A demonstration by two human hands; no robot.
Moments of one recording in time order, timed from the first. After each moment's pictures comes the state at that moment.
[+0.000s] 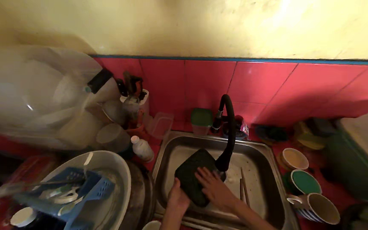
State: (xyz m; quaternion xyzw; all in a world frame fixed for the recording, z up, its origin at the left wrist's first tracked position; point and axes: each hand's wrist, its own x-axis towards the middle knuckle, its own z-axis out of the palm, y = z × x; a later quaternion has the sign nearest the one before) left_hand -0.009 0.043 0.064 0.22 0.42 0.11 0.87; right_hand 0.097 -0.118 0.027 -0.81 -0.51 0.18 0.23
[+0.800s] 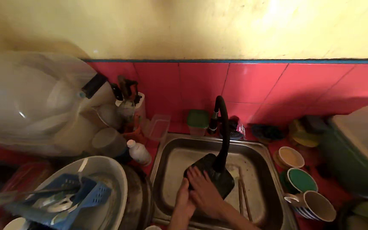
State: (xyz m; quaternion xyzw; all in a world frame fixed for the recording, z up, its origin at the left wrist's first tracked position) left_hand 0.011 0.018 0.059 0.24 0.42 0.07 0.88; right_hand 0.077 -0.089 0.028 -0.82 -0.49 0.11 0.28
